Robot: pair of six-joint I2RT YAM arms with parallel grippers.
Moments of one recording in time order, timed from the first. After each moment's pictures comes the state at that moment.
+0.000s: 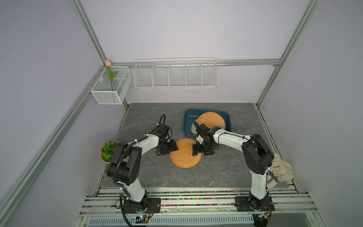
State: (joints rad) left arm -0.37 1.71 0.98 -0.55 0.34 -0.51; right arm 0.70 1.97 1.36 -0.80 -0.30 0.51
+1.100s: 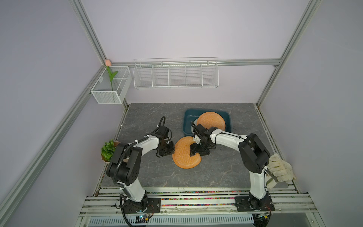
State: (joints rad) left arm -0.38 1.70 0.94 -0.54 0.31 -0.54; right arm 0.73 2.01 1.41 -0.78 -0.35 0.53
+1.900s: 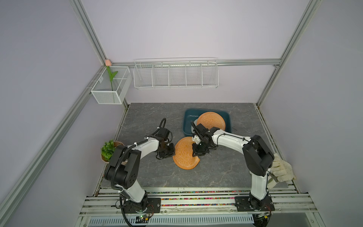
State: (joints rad) left arm -0.41 1.64 0.89 -0.56 0.32 -0.57; right arm 0.75 1.92 1.38 -0.80 -0.39 0.52
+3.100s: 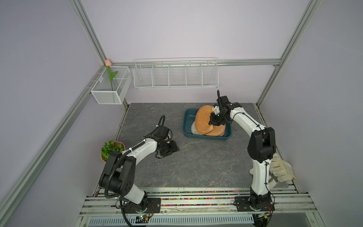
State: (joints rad) left arm -0.41 1.56 0.91 -0.54 0.36 -0.63; right arm 0.32 2.13 1.90 -0.96 -0.34 0.39
